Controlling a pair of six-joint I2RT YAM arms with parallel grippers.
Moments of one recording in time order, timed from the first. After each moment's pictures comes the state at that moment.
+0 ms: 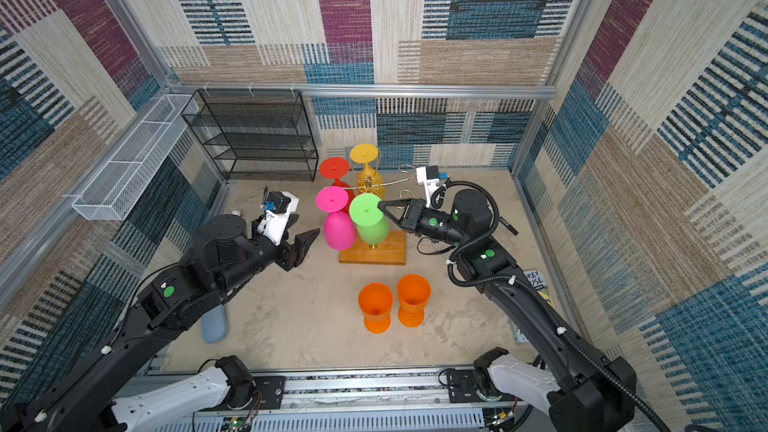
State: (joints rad) left arm -0.73 0.94 1.20 -0.59 -0.13 0.02; right arm 0.45 1.09 1.01 0.09 -0.67 1.06
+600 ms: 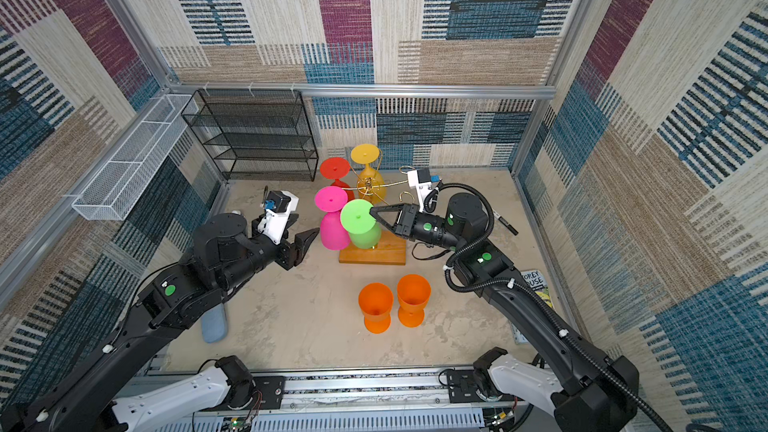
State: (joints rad) left arm -0.72 0.94 1.20 -0.59 -0.12 0.02; right arm 0.52 1.09 1.01 0.09 -0.66 1.06
